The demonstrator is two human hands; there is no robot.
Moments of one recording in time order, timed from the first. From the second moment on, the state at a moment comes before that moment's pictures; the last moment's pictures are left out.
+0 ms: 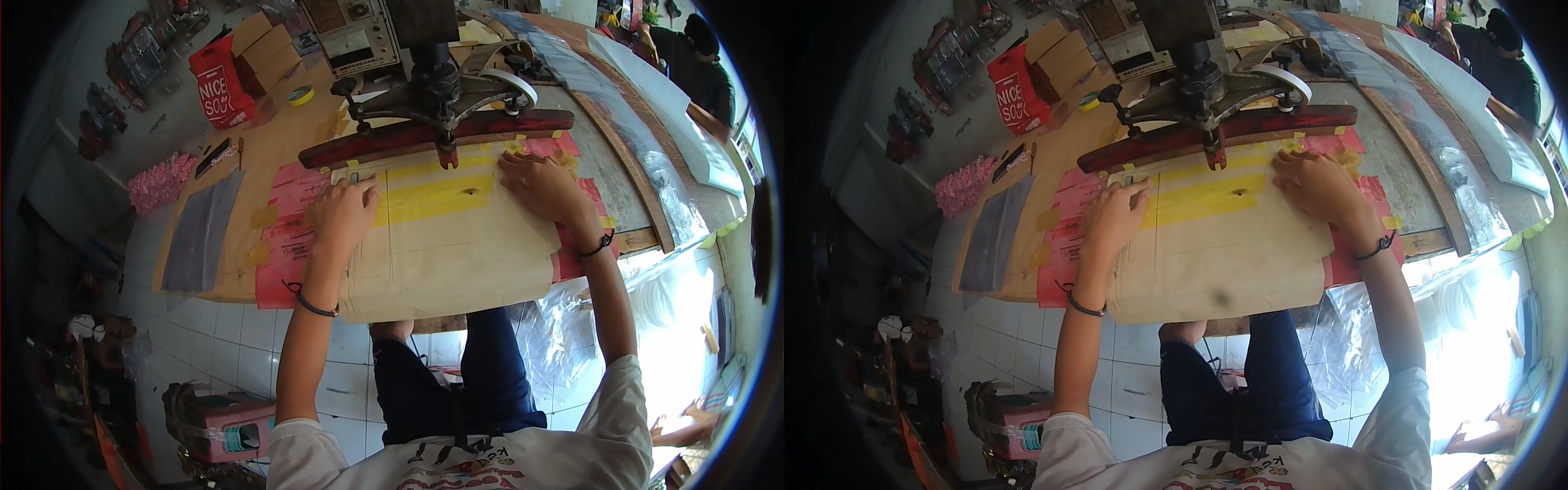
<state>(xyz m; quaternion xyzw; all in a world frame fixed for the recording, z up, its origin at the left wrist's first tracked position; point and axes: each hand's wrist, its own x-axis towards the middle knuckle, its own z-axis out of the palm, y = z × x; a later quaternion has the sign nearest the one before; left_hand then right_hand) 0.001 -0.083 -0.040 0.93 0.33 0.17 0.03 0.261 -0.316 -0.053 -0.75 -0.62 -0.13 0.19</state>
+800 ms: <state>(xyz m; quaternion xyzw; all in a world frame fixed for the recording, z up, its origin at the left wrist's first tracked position) -0.002 -0.081 -0.044 0.94 0.31 0.17 -0.01 0.265 -0.314 -0.053 -0.74 -0.64 -0.12 0.19</state>
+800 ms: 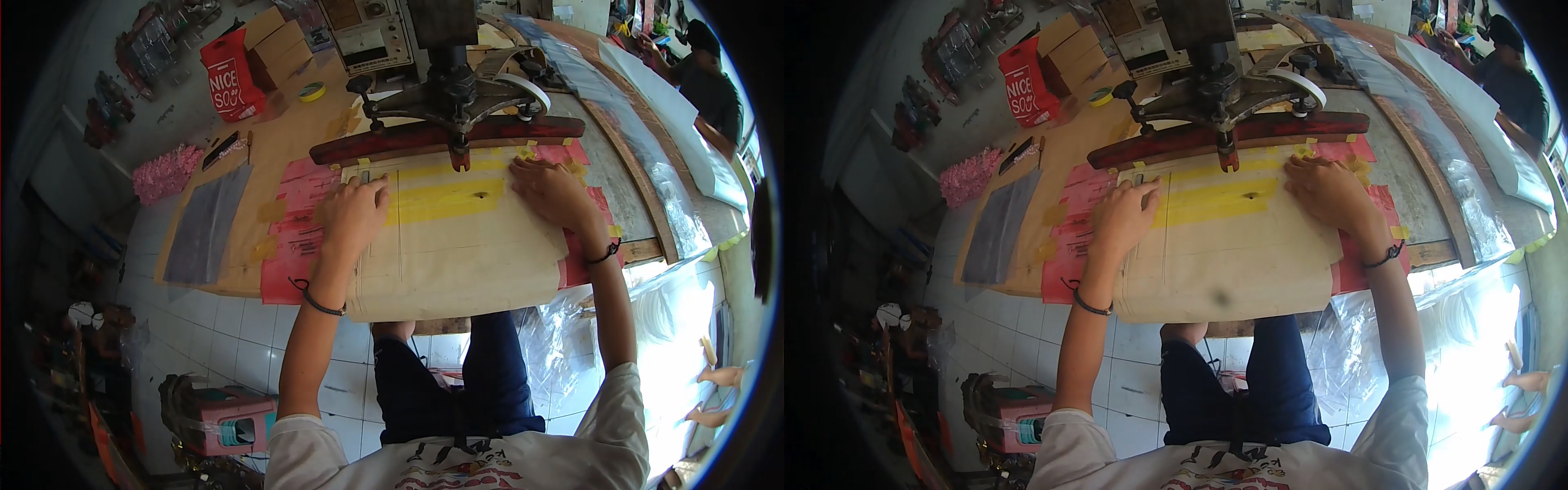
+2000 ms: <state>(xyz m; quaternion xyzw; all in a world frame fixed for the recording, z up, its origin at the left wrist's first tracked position) -0.069 -0.122 -0.061 0.92 0.30 0.25 0.07 0.205 -0.368 -0.056 -0.78 -0.53 -0.15 0.29</state>
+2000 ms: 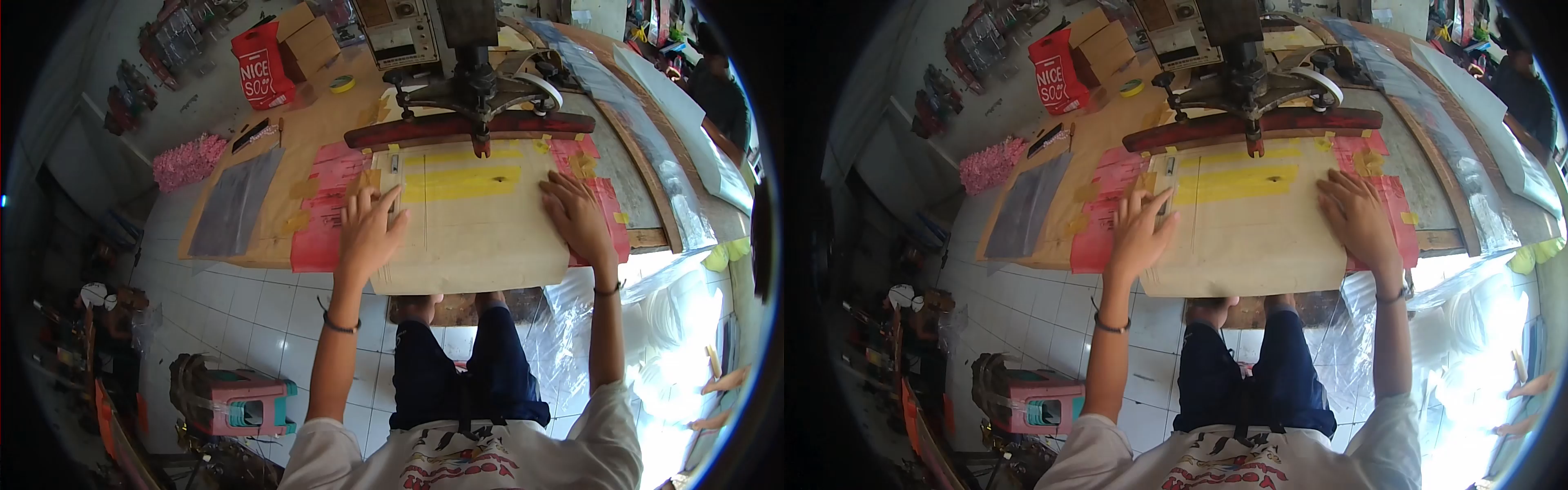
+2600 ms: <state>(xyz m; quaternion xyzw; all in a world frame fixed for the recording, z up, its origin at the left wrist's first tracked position) -0.099 -0.168 -0.199 0.80 0.26 0.54 -0.04 0.159 -0.394 -0.172 -0.74 -0.35 -0.43 0.39</state>
